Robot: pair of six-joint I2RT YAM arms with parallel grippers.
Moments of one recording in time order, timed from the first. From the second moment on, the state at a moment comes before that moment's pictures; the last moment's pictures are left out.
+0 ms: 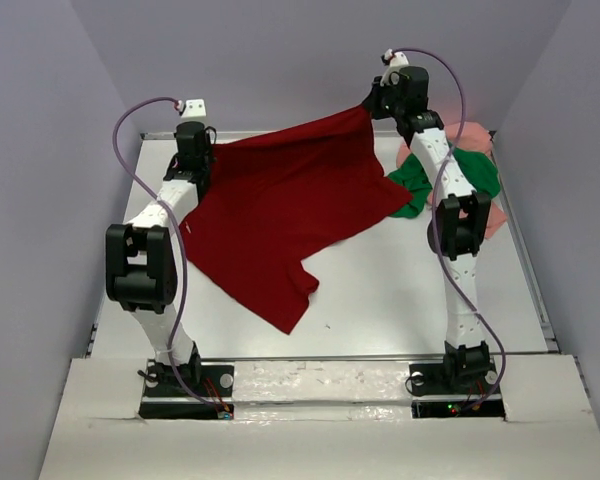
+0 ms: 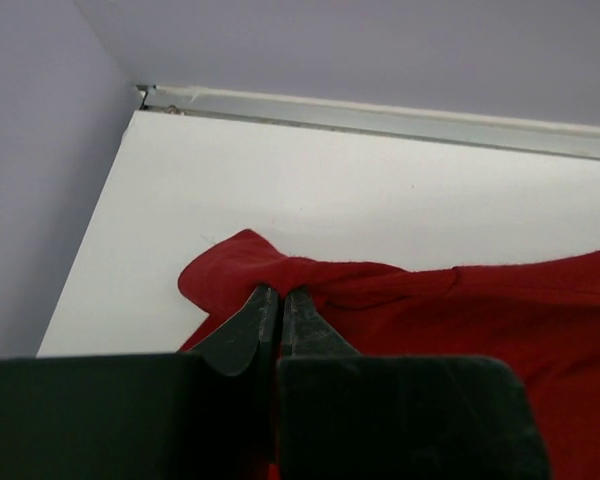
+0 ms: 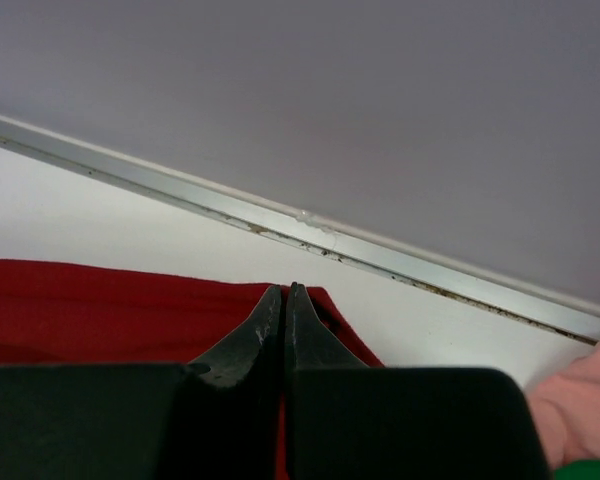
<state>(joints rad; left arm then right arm) -0.10 1.79 1.34 0.16 -0.32 -0.02 0.18 2.48 2.53 -0.30 -0.23 0.09</state>
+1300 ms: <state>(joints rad) -0.28 1.80 1.15 -0.08 -0.27 -0.10 0.17 2.35 2.01 -0.37 -0.36 0.07</state>
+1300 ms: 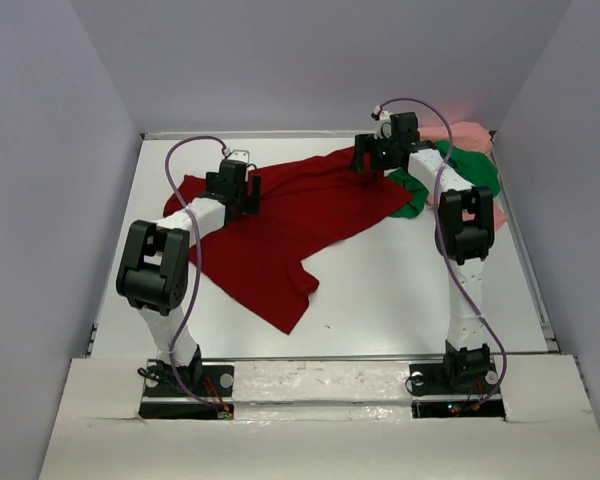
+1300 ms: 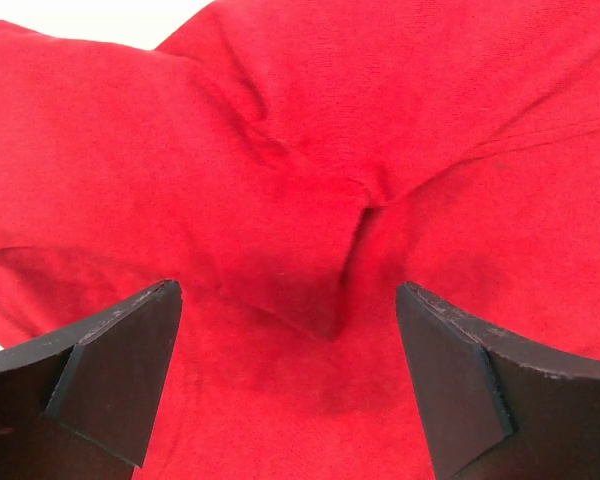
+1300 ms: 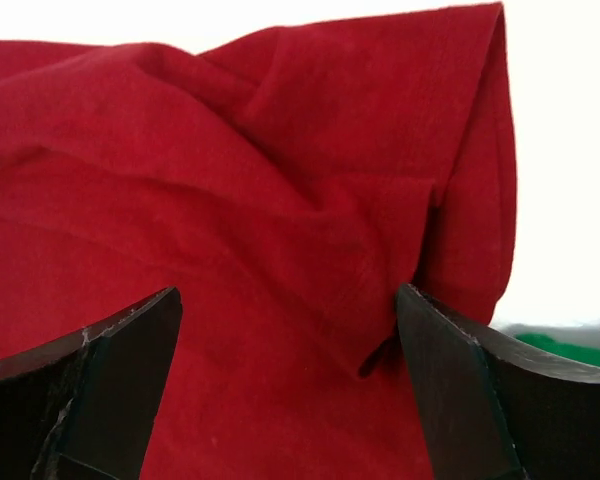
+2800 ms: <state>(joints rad) -0.34 1.81 1.21 -0.12 -0.25 -0.09 0.17 2.18 1.93 -0.35 -0.50 0.16</state>
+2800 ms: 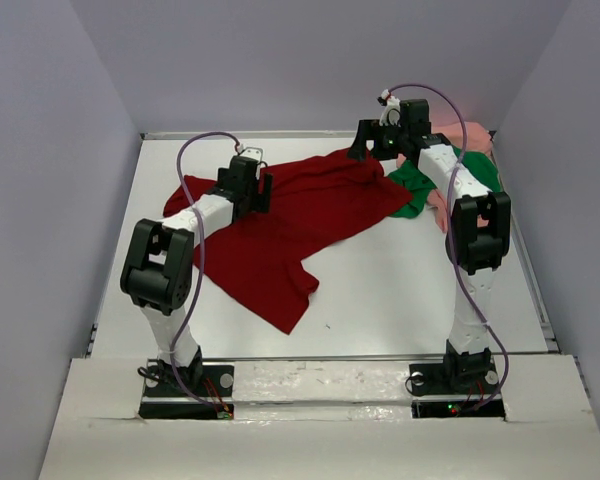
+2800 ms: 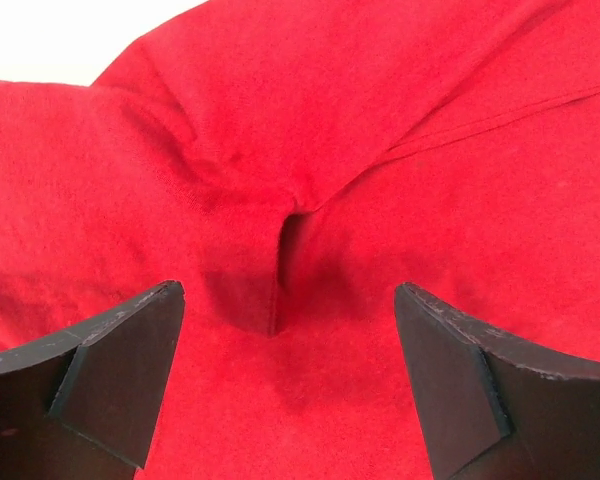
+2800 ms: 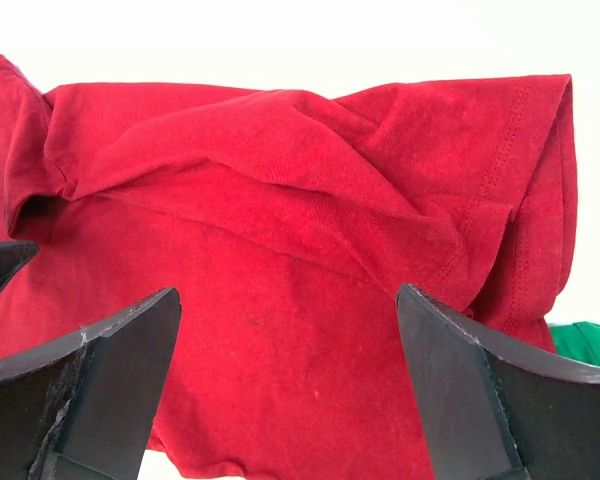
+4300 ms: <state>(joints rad) -0.33 1.93 1.20 -0.12 -0.53 -0.04 0.17 2.18 1.88 -0.33 -0.53 0.12</state>
